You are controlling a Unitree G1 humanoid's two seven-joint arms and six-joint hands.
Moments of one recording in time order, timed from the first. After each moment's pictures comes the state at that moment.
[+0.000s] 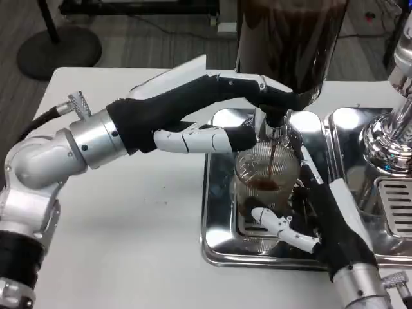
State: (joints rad) left arm -0.60 0.43 -0.14 0.54 -0.08 -0.77 -0.83; right arm 0.13 -0.10 0.20 -0.01 -0.41 -0.03 -0.12
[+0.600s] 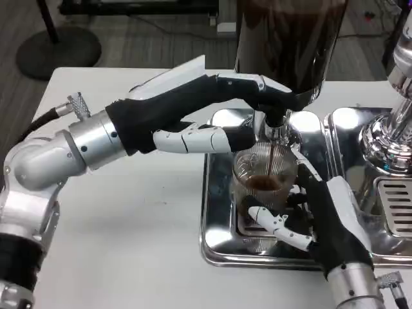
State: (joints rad) left arm -0.59 0.44 -0.14 0.52 -0.09 -0.75 -0.83; right arm 0.13 -0.07 0.24 -0.01 -0.49 -0.01 -0.19
